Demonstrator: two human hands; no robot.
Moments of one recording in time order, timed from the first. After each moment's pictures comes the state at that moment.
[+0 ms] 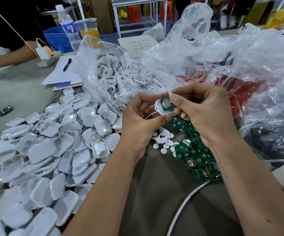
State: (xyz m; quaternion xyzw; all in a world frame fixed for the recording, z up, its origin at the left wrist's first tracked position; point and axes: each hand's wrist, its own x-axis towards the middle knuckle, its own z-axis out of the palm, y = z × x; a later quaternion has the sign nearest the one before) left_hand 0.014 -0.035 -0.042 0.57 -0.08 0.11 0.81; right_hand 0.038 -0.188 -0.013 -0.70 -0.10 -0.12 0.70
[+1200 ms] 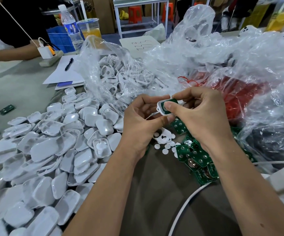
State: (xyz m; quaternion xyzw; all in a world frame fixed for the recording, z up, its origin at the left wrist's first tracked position) left_hand 0.015 -0.031 -0.044 0.58 -0.09 0.10 0.80; right_hand 0.037 -0.183 -0.019 -0.80 -0.08 -0.18 0.56
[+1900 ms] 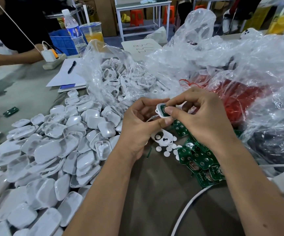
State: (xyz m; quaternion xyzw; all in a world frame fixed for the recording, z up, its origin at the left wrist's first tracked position) left_hand 0.016 -0.021 -0.043 0.57 -0.11 0.08 0.81; right_hand 0.034 -0.190 -0.009 -0.83 -0.18 -0.15 0.51
